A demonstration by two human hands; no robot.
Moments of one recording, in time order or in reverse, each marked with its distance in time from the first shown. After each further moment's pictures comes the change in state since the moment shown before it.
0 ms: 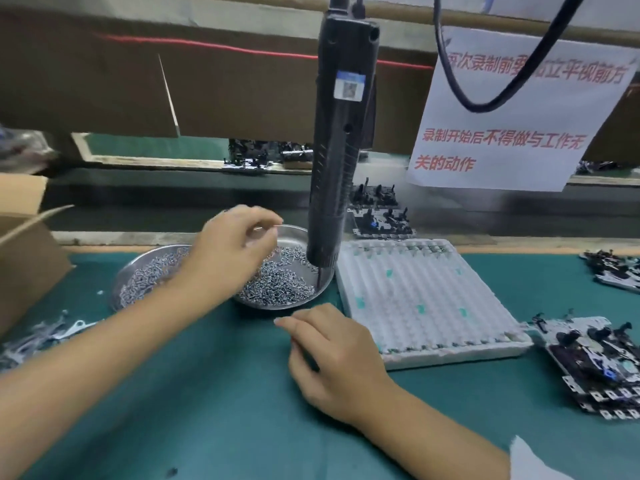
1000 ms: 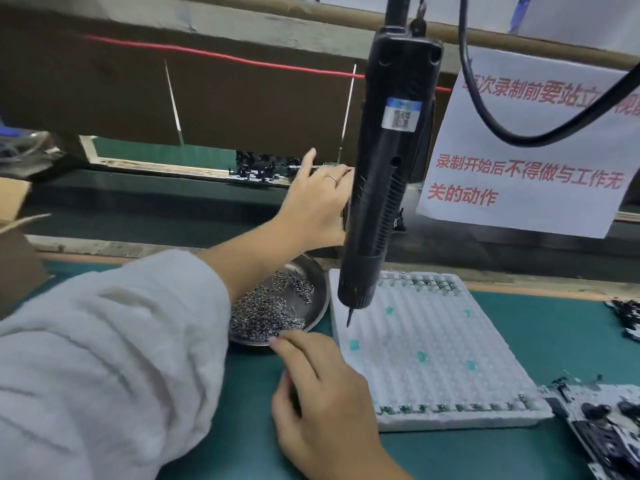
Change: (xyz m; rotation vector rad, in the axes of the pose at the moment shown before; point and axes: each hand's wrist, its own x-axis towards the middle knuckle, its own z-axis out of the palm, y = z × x) left_hand 0.124 0.027 0.082 0.749 0.035 0.488; right_hand 0.006 0.017 0.008 0.007 0.141 0.105
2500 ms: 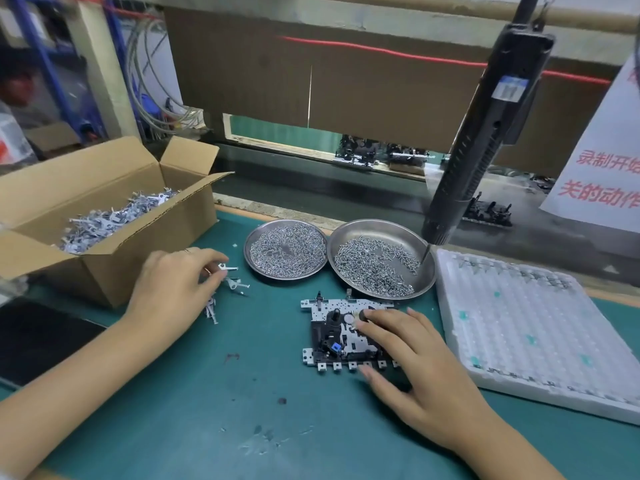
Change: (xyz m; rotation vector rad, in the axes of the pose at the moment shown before) left_hand -0.299 -0.092 -0.117 -0.108 -0.160 -0.814; right_hand -0.016 -0.019 -0.011 0.069 -0.452 -0.188
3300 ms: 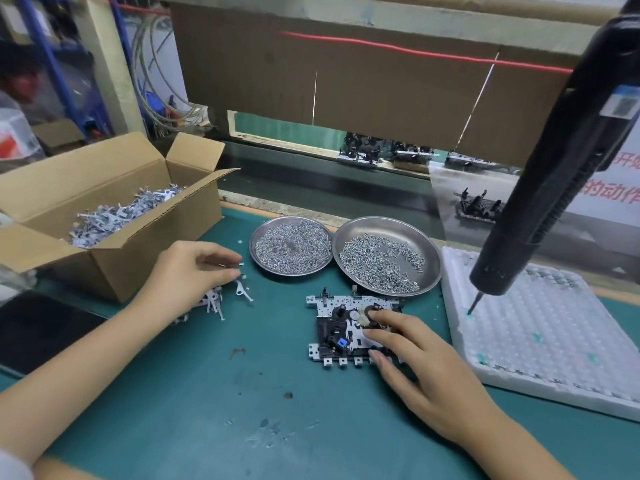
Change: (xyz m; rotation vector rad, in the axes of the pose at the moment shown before) left_hand 0.008 -0.001 -0.005 -0.590 -0.140 -0.293; right_hand 0.000 0.000 0.001 0.056 0.024 -0.003
